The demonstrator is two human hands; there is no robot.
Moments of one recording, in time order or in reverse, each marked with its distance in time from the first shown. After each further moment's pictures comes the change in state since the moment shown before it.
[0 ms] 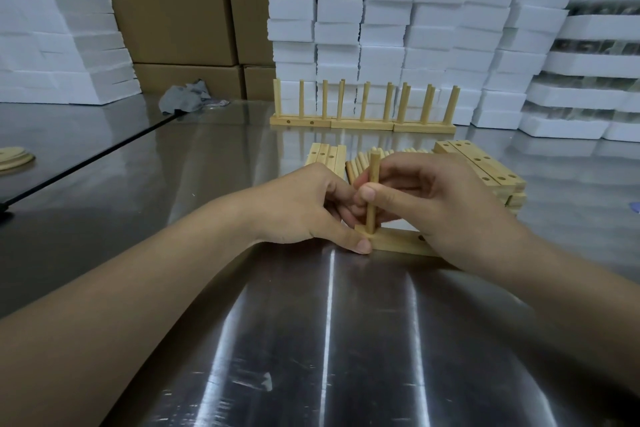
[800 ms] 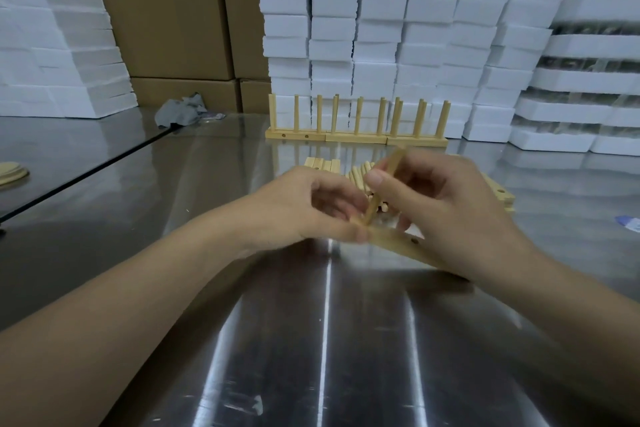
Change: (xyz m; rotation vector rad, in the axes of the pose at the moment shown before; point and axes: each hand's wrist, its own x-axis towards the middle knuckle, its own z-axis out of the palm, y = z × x) left_hand -0.001 0.004 -0.004 -0.175 0.134 0.011; right_hand -0.001 -0.015 -0.007 -0.146 0.203 -0.028
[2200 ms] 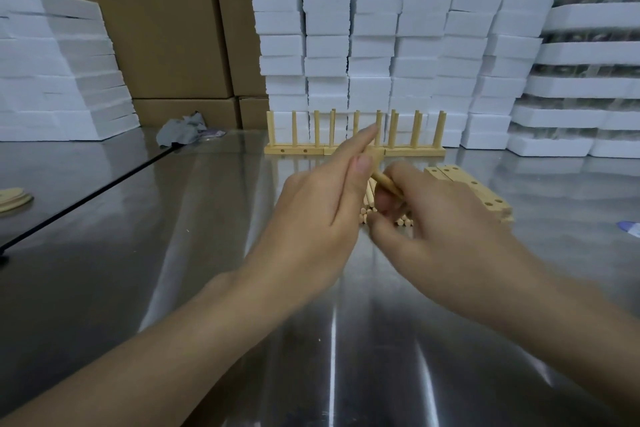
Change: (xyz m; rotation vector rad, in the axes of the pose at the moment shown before) left_hand -0.011 0.034 0.047 0.307 0.533 0.360; right_hand -0.010 -0.022 0.002 -0.476 -0.023 -0.010
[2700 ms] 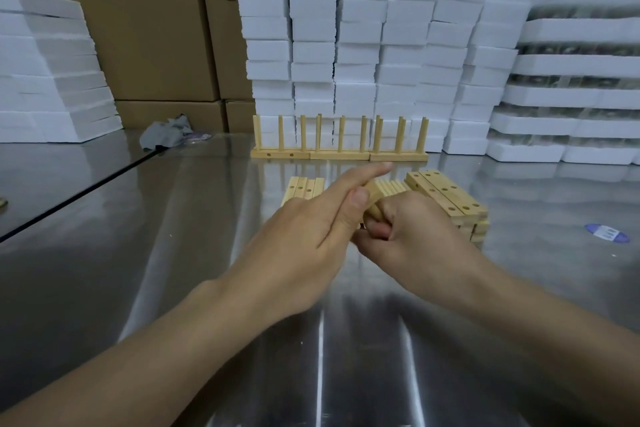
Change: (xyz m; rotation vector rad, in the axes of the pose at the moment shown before) left_hand -0.006 -0.018 0.005 0.113 -0.170 0.023; right_hand 0.010 0.026 0.013 0.120 -0.113 0.046
